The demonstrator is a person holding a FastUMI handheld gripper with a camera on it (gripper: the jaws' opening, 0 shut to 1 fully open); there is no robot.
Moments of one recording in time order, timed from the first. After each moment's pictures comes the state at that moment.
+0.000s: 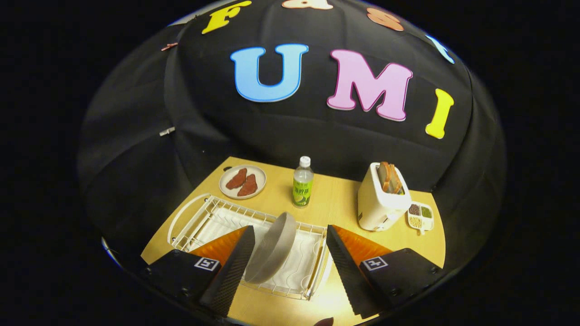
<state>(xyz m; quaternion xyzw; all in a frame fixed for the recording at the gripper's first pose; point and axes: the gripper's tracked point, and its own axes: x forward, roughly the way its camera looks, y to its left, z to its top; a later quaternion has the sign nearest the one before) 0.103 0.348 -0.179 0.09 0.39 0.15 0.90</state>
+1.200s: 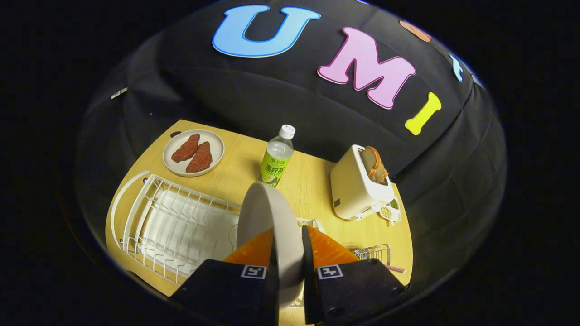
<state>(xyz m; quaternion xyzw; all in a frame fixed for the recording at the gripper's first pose) 0.149 0.360 -0.238 -0.04 0.45 0.03 0.89</state>
